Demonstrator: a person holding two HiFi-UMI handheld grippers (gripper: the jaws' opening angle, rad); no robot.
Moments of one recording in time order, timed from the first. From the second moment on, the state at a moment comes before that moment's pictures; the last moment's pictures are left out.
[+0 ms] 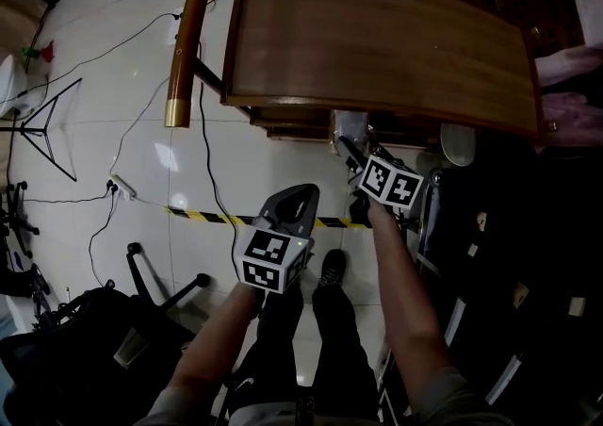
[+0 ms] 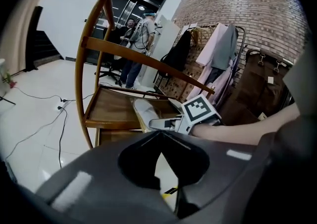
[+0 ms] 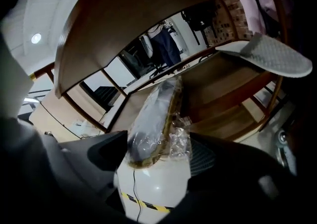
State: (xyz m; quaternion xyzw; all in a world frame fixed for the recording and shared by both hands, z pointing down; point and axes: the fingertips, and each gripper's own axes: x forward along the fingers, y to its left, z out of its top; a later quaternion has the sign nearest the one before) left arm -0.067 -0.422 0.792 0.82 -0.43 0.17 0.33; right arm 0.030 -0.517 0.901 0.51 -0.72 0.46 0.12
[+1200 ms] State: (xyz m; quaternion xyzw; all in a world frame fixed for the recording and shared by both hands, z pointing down) left arm -0.006 -0.378 0.636 0.87 -0.39 0.16 0.26; right arm 0.093 -0.343 0.732 0.49 -0.73 0.44 0.17
